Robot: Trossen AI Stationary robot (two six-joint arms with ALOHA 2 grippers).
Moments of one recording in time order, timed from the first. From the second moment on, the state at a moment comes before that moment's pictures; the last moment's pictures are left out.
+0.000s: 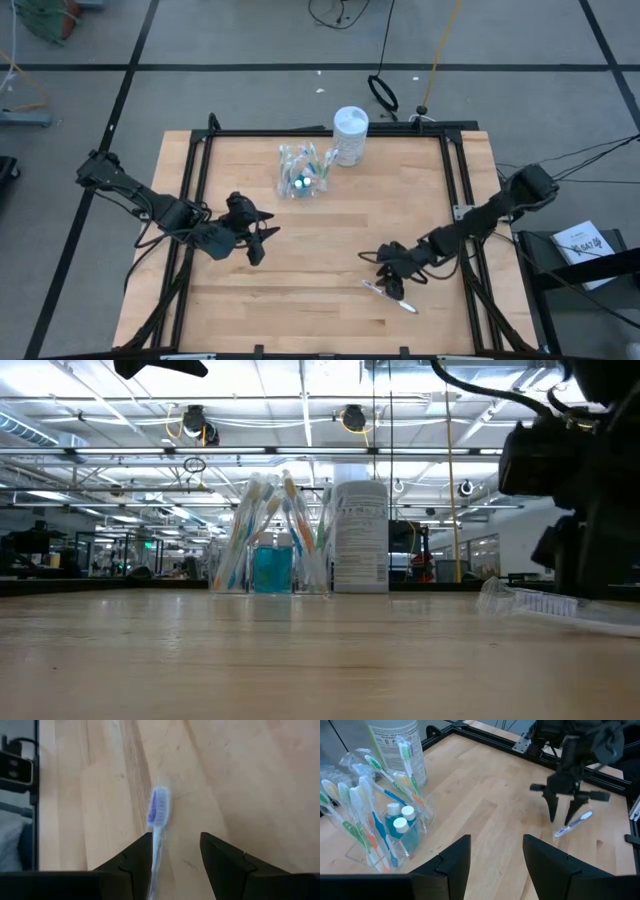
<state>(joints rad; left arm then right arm) -0.50 1.16 1.04 -0.58 -0.72 -0.69 0.50 1.49 0.51 0.17 0.02 0.88</state>
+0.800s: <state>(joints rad) -0.47 1.16 1.04 -0.57 -0.74 -0.67 0.52 1.73 0.51 0.46 0.13 0.61</state>
